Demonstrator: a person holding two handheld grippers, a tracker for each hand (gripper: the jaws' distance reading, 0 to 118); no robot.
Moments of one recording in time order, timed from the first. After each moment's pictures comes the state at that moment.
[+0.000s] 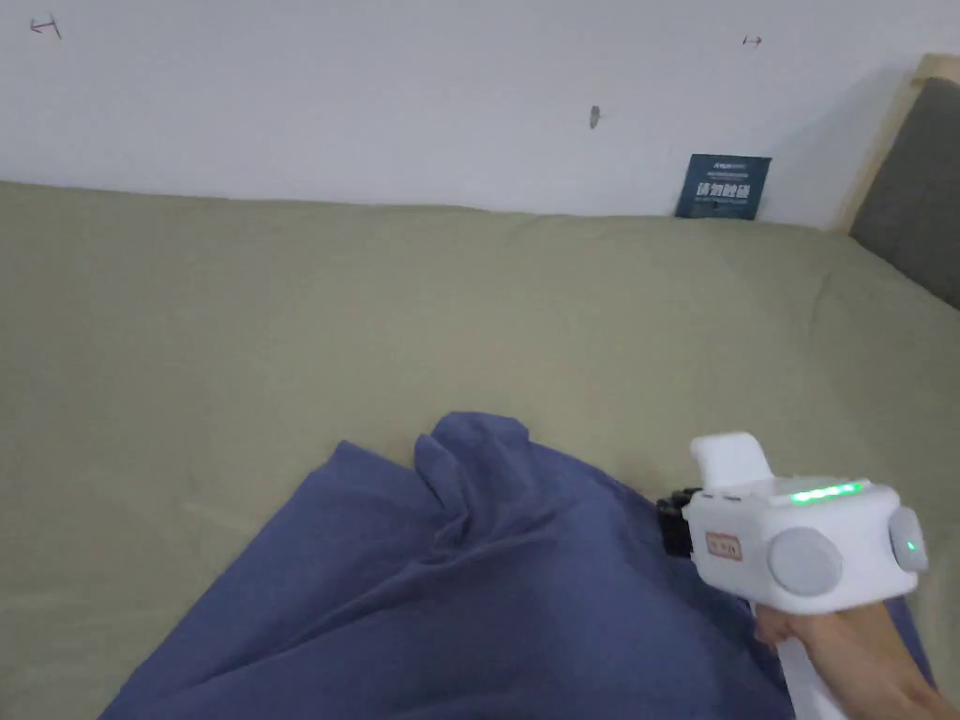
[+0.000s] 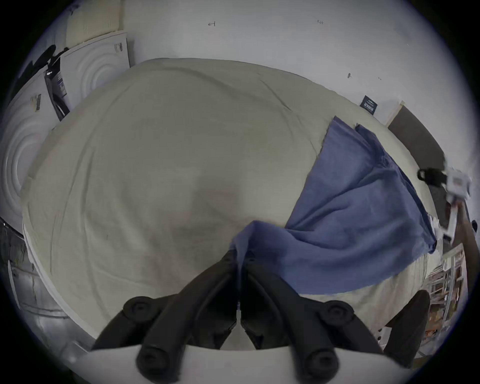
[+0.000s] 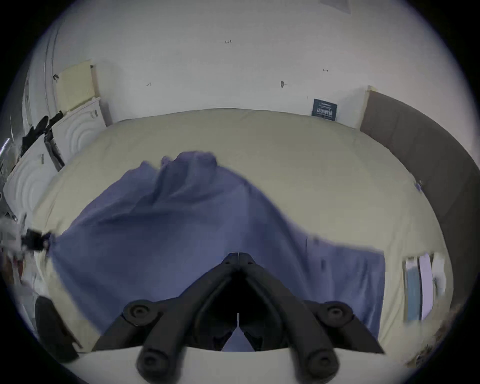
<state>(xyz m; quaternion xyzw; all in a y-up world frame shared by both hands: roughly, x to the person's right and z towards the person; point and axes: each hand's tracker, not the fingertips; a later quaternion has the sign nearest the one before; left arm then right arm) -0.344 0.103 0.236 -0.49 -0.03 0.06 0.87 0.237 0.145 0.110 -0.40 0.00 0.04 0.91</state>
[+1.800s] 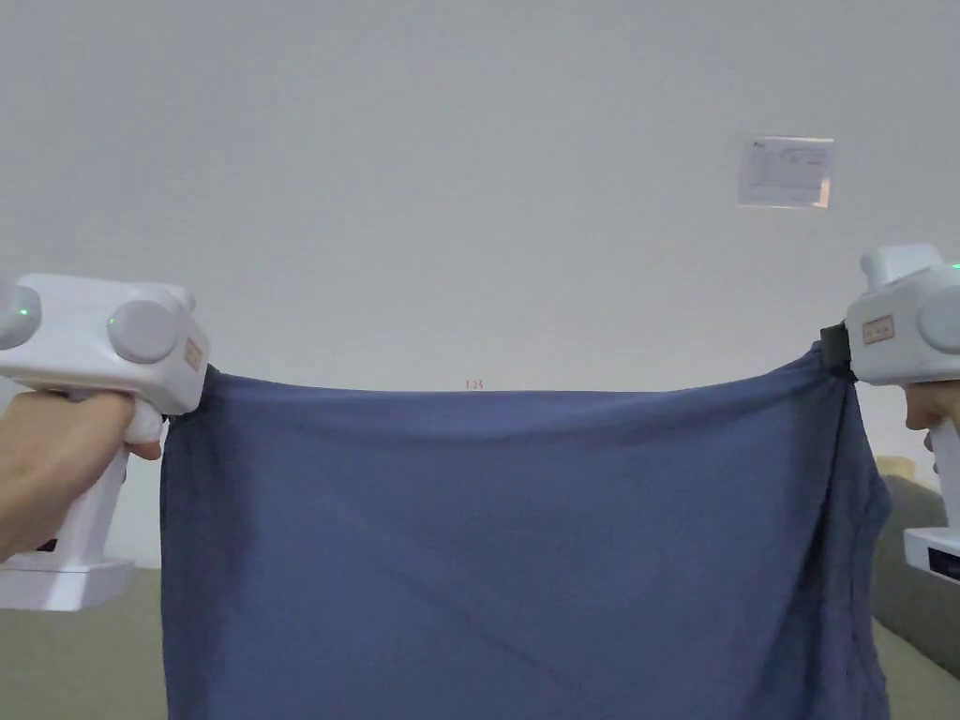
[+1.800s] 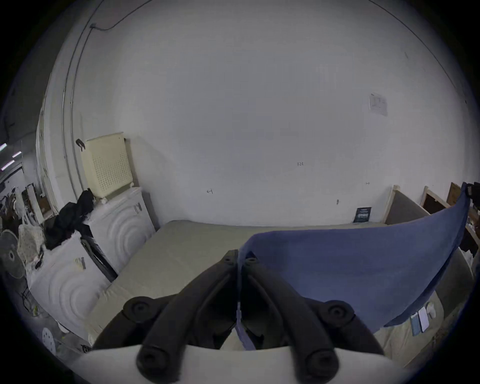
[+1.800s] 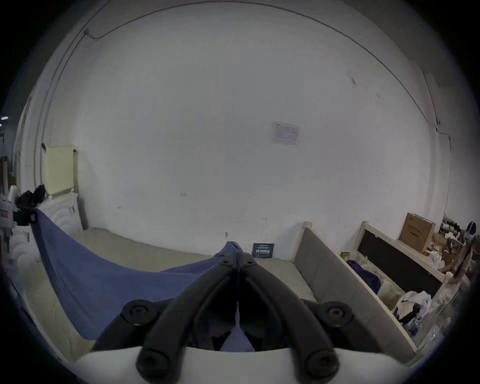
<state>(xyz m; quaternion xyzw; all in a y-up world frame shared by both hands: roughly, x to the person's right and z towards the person) -0.238 0.563 0.073 -0.20 0.03 -0.04 0.98 0.309 0.607 0.156 -0.10 -0.12 0.05 0.99</state>
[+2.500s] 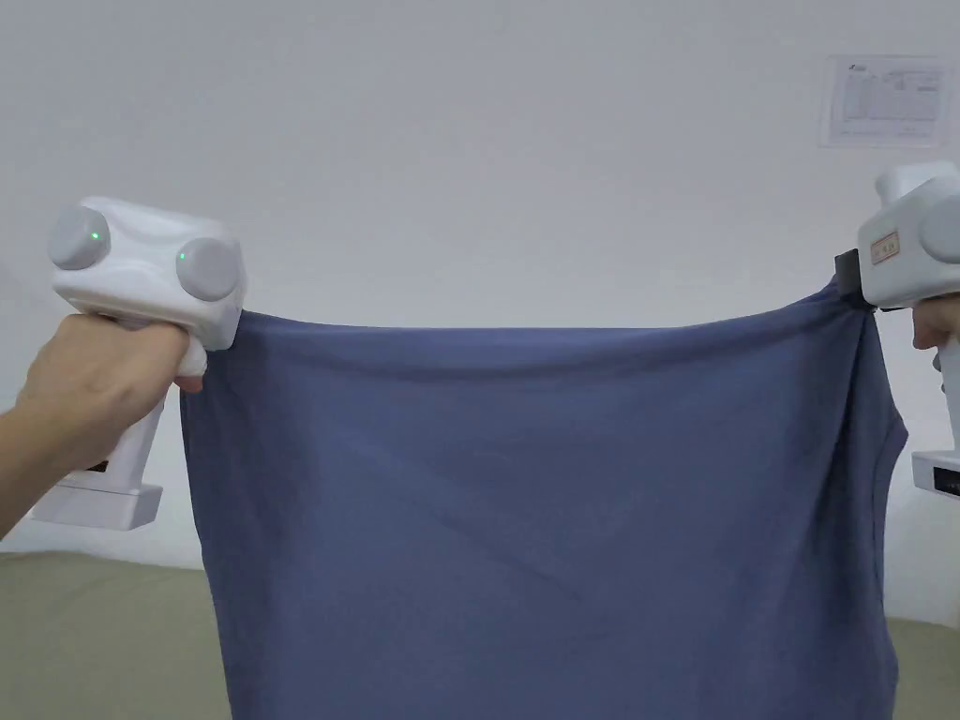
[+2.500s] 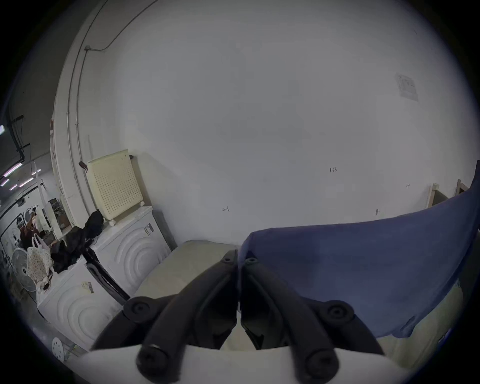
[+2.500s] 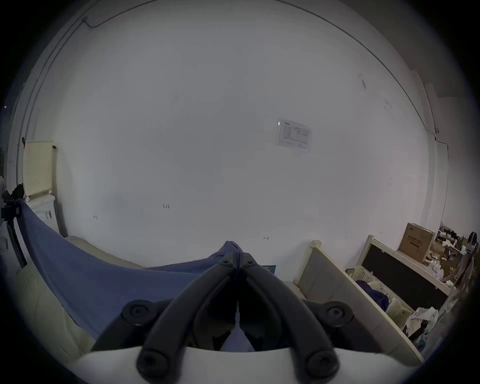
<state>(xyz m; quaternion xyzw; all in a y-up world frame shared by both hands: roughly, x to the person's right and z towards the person) -0.202 0.543 -0.115 -0.18 0.11 -0.08 0.97 0.314 0.595 -0.045 -0.09 -0.13 0.06 0.99</state>
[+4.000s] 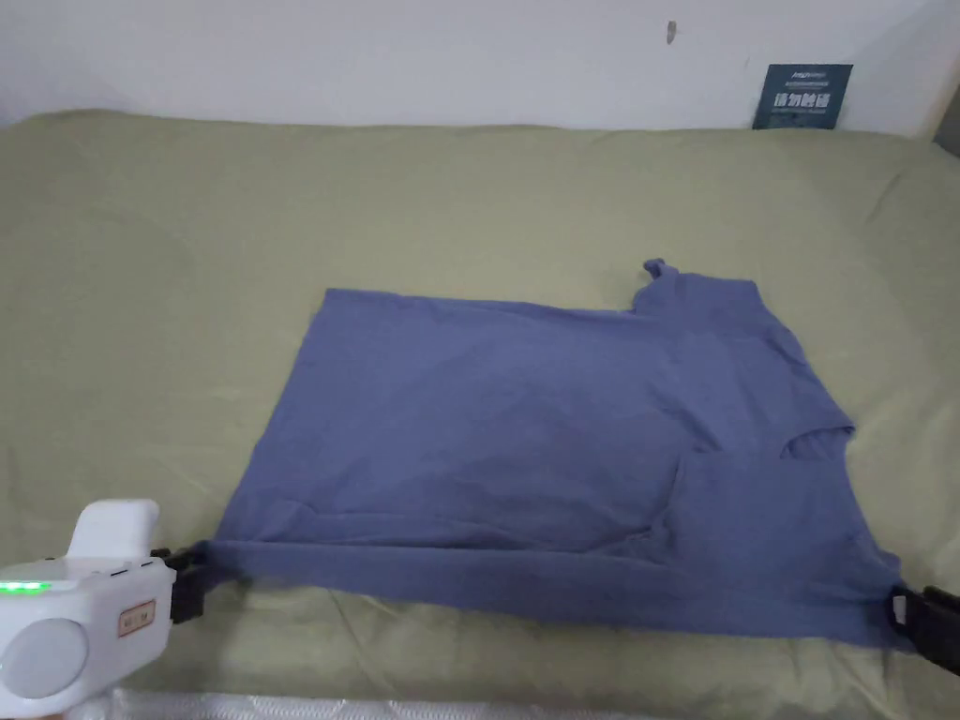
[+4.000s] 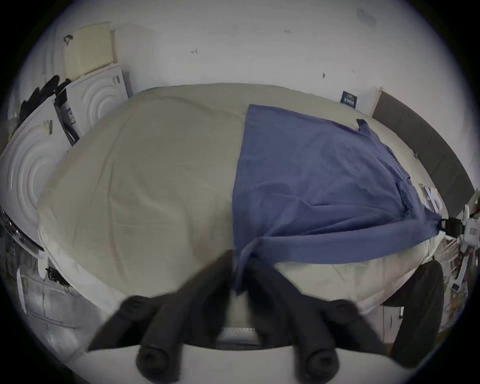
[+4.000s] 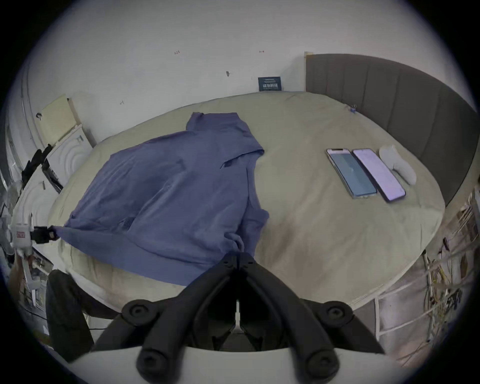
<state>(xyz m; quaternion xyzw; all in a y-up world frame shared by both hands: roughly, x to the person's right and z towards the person) -0.315 0.112 0.336 -0.43 -0.04 0.00 0.90 0.319 0.123 0.450 -0.38 -0.07 -0.12 0.91</state>
